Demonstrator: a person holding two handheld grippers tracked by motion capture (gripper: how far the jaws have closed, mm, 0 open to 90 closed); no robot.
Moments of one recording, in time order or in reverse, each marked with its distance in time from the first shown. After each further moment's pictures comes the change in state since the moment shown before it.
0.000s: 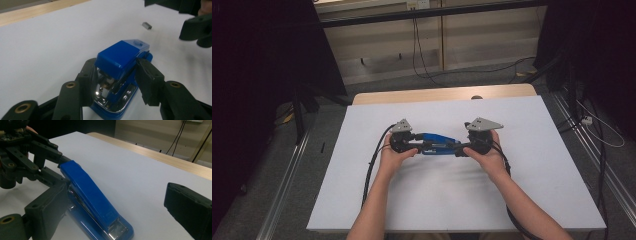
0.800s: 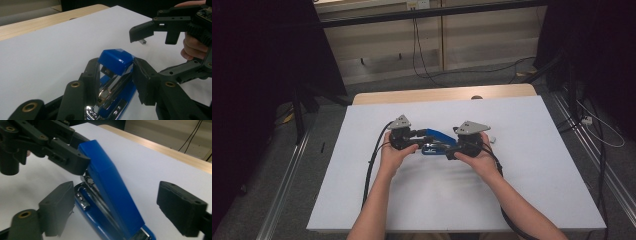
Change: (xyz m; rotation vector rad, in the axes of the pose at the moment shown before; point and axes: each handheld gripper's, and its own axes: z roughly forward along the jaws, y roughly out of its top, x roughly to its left) left arm -0.008 0.014 -0.005 -0.036 0.010 -0.014; right arm 0.019 0.000 0.016 0.053 0.052 -0.055
